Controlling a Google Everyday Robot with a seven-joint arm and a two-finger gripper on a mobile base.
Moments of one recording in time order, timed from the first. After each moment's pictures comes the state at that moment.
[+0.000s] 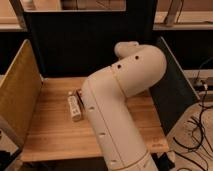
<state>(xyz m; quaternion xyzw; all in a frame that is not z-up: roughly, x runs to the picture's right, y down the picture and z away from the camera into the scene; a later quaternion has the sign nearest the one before) 0.129 -0.063 0.939 -0.18 0.17 0.62 0.74</state>
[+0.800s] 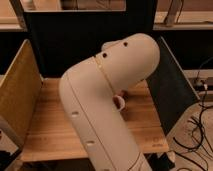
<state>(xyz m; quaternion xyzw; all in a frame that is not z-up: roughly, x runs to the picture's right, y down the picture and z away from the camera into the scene) 0.062 -0.043 0.885 -0.19 0.17 0.54 0.80</state>
